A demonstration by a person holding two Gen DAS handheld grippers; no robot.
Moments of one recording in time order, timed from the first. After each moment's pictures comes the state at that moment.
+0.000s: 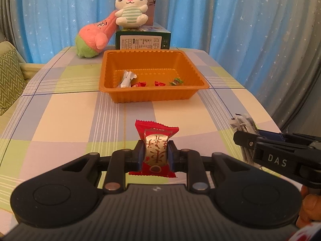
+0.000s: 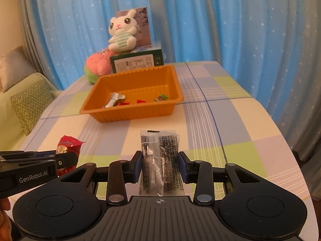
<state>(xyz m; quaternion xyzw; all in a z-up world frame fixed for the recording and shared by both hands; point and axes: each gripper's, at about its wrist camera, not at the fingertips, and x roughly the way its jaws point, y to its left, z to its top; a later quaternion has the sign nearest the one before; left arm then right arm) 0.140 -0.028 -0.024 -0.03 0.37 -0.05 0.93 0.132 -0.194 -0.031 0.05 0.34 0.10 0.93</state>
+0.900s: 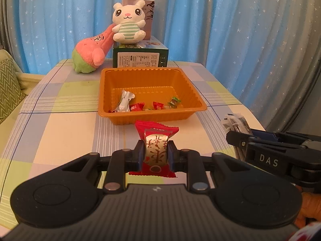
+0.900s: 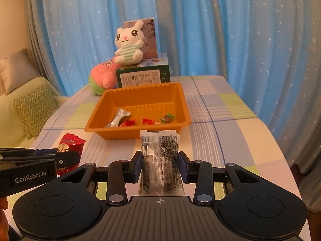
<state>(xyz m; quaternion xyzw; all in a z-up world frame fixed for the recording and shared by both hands) 0.165 -0.018 0.005 -0.04 0.34 -0.06 0.94 0.162 -0.183 -0.005 0.04 0.32 0.11 0.94</state>
